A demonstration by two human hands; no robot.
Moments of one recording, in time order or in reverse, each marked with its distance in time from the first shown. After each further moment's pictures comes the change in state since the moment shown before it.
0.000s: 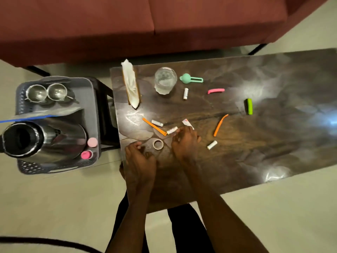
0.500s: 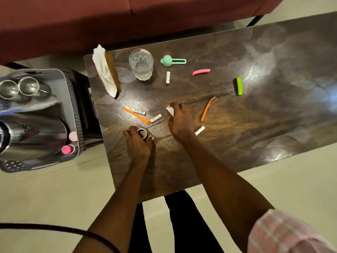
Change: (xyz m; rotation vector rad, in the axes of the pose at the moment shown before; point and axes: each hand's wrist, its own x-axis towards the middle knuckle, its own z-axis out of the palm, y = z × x) left_hand 0.005 0.017 0.062 0.242 -0.192 -0.058; right_hand 0.060 0.047 -0.012 -0.135 -0.203 -0.118
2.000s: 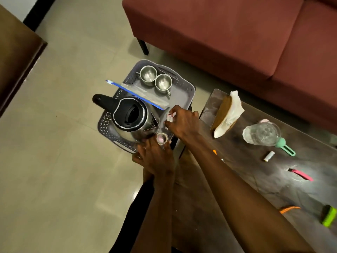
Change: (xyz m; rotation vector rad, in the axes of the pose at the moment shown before) left_hand 0.091 -0.099 -0.127 -0.014 0.762 -0.534; right_hand 0.034 -0.324 0.107 -0.291 -0.287 -0.668
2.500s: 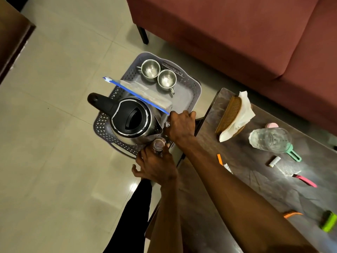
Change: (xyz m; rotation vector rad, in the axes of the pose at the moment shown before) left_hand -0.001 -0.001 0.021 -0.054 -0.033 -0.327; right_hand 0.022 -0.007 0.039 -0.315 -0.047 -0.051
